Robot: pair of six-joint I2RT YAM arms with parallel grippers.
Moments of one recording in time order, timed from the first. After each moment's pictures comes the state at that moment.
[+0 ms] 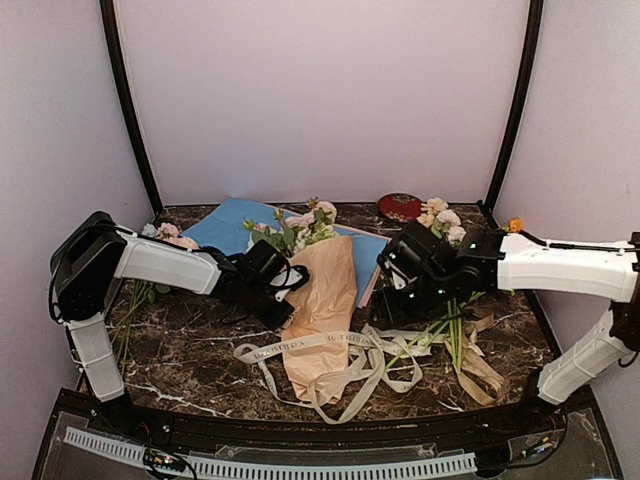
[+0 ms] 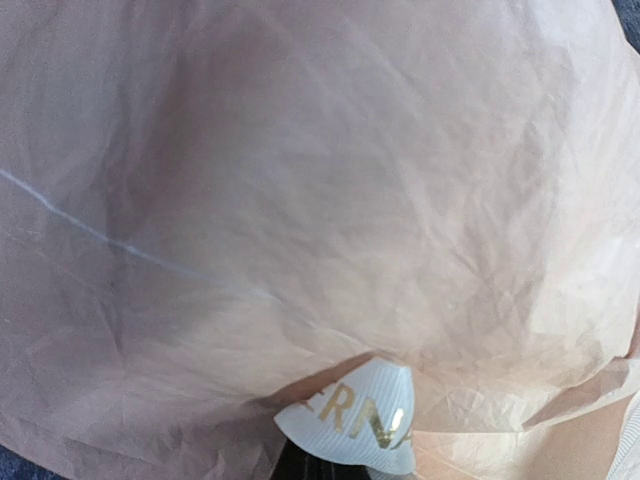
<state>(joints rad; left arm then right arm) -0.78 1.86 1.07 -0.29 0.04 -0.02 1.00 1.41 1.13 -0.76 0.07 0.67</state>
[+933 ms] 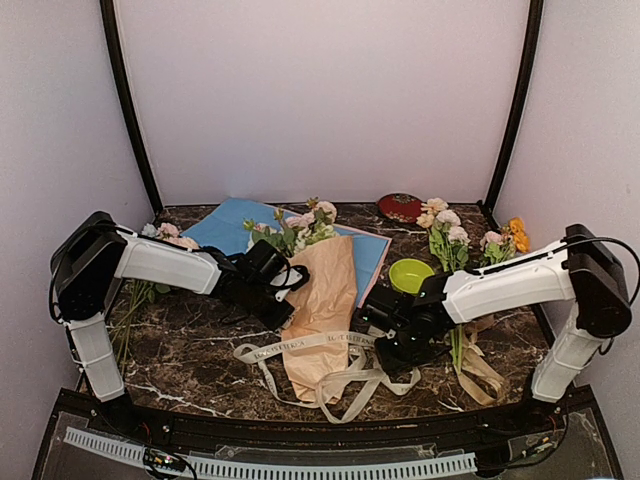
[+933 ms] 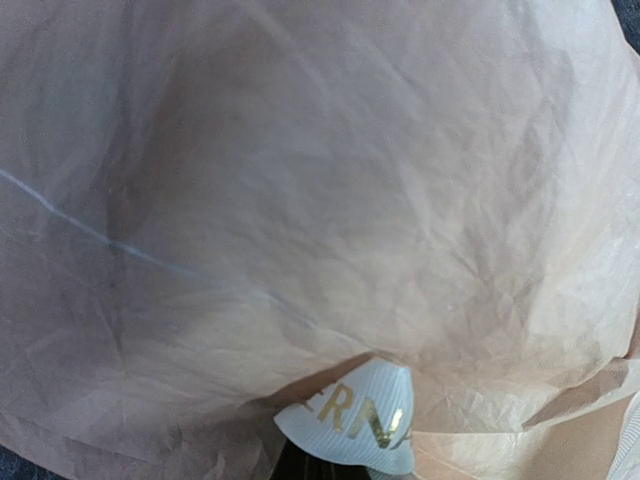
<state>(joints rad) -0.78 1.86 1.07 -0.29 0.04 -0.02 1.07 1.68 0.96 -0.71 0.10 0.82</state>
